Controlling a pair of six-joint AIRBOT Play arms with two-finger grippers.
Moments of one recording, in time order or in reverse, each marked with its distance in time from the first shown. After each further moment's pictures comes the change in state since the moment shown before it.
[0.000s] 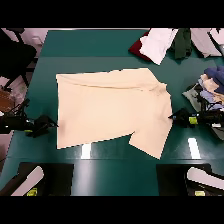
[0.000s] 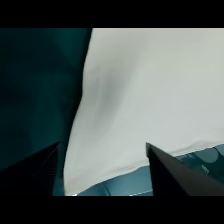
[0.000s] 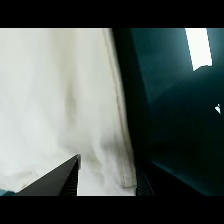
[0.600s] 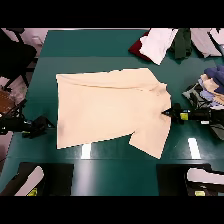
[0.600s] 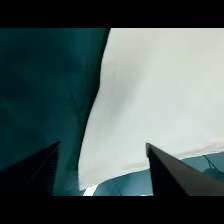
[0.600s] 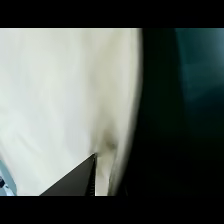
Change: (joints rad) left arm 0.000 0.064 0.000 0.068 -0.001 -0.039; right arm 0.093 -0.132 0.000 0.201 -0.048 -0.056
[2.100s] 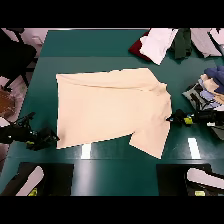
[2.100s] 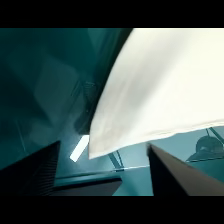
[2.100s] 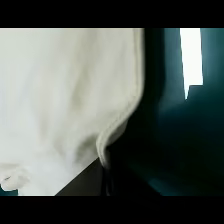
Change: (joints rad) left arm -0.007 0.014 -0.138 0.029 -0.079 -0.040; right arm -0.022 0.129 0.000 -0.157 0.049 -0.057
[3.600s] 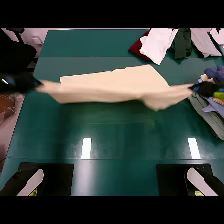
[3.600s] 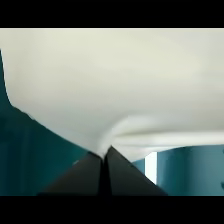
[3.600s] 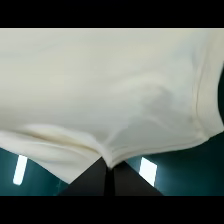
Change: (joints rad) left arm -0.257 0.029 0.750 -0.091 0.161 -0.149; right arm -0.014 0.373 0.367 0.068 0.117 0.048
